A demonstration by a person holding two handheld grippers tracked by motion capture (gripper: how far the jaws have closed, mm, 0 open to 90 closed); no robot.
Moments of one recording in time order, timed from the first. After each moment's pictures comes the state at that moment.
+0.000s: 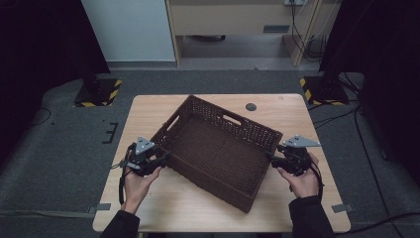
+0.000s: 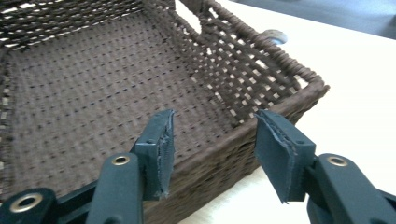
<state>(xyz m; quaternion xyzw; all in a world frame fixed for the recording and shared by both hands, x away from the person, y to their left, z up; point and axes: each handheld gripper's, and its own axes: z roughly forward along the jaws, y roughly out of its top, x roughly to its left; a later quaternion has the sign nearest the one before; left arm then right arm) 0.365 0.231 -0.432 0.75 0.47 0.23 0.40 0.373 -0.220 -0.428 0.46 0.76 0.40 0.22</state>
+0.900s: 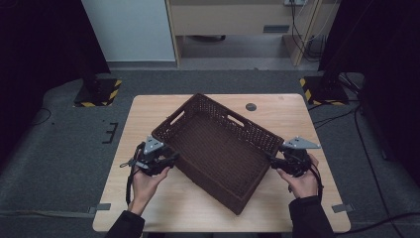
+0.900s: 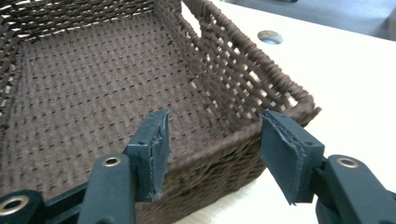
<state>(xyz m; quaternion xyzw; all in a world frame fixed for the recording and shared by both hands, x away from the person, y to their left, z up) 0.366 0.208 -0.431 0.77 0.45 0.22 0.41 0.372 -0.220 -0.433 0.46 0.76 0.40 0.24</state>
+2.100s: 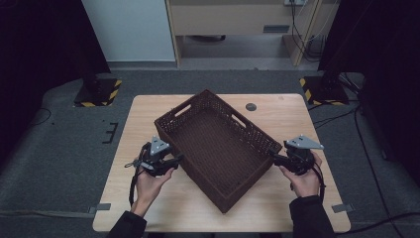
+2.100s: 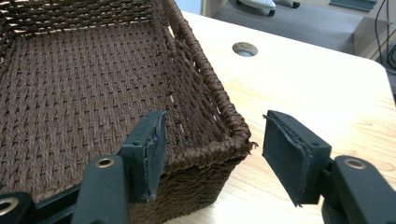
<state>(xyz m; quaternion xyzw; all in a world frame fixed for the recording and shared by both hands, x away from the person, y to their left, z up) 0.361 0.192 -0.427 0.78 0.44 0.22 0.40 0.375 -0.227 -0.433 0.46 0.74 0.40 0.28</state>
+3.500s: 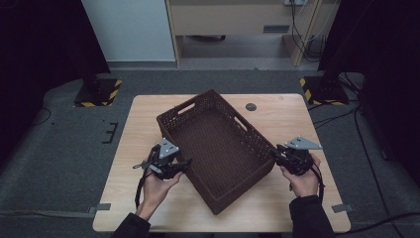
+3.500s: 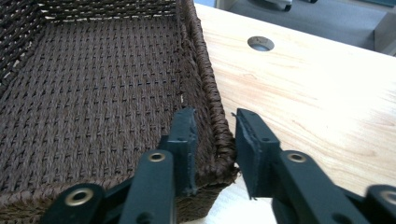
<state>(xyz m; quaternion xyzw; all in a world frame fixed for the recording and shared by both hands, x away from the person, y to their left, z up) 0.354 0.170 -0.426 0.79 0.41 0.21 0.40 0.374 -0.226 -0.435 0.45 0.76 0.40 0.26</state>
